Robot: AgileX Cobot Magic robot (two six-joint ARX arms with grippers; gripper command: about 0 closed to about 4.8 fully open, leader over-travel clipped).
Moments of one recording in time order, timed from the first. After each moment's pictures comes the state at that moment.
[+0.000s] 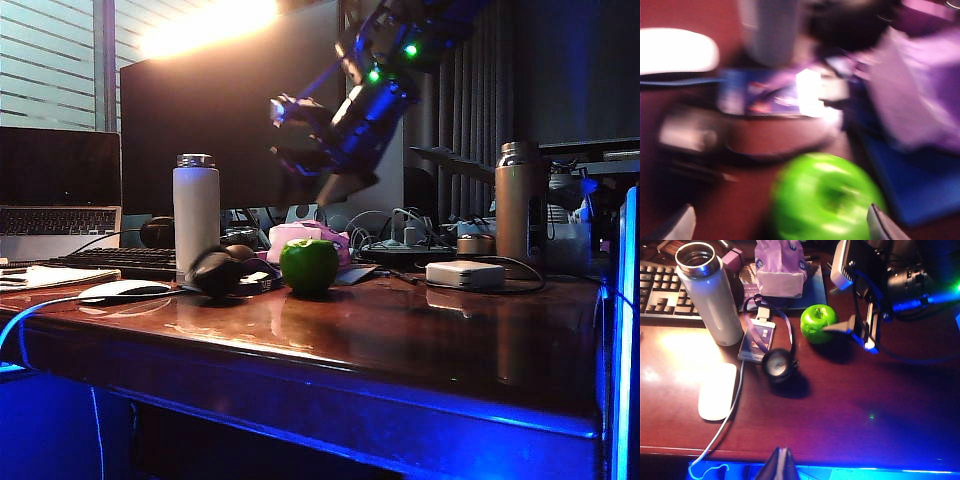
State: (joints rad) left arm -0.13 1.25 1.56 -0.92 0.34 0.21; right arm 0.47 2.23 2.01 -0.42 -0.24 -0.34
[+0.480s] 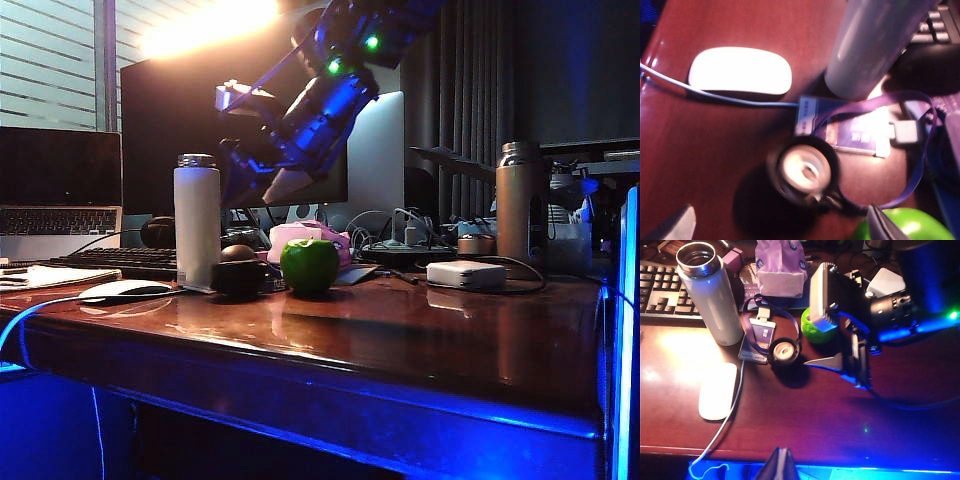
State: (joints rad) left arm -0.13 1.25 1.56 -0.92 0.34 0.21; right arm 0.57 2.23 2.01 -0.40 -0.28 -0.40
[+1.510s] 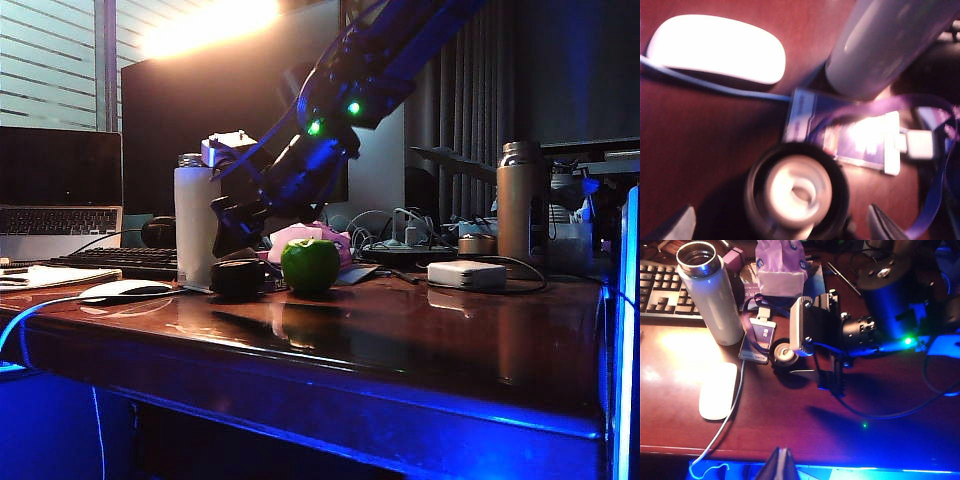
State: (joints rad) left arm -0.13 1.25 1.56 -0.93 0.34 0.21; right arm 0.58 2.36 2.01 -0.25 -0.24 -0.50
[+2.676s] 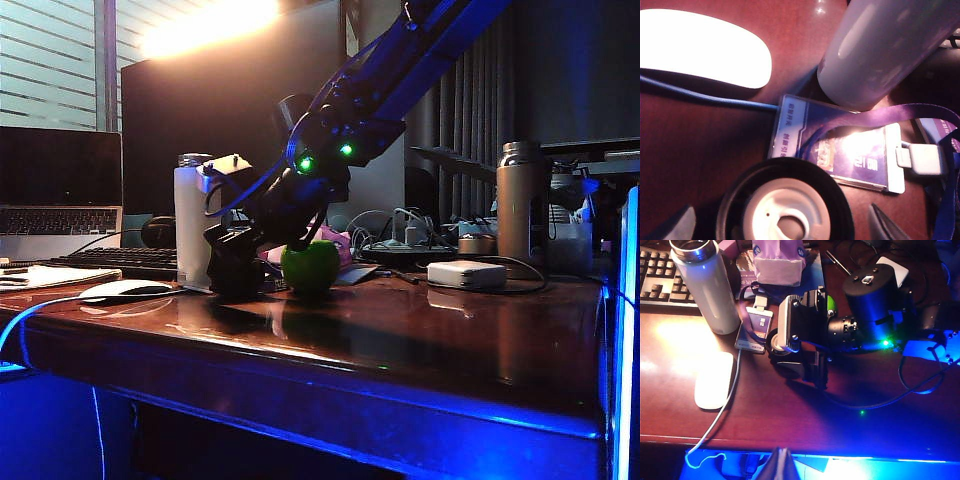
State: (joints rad) left arm -0.13 1.25 1.56 -0.96 0.34 0.21; right arm 0.59 2.44 2.01 -0.10 -0.21 -0.50
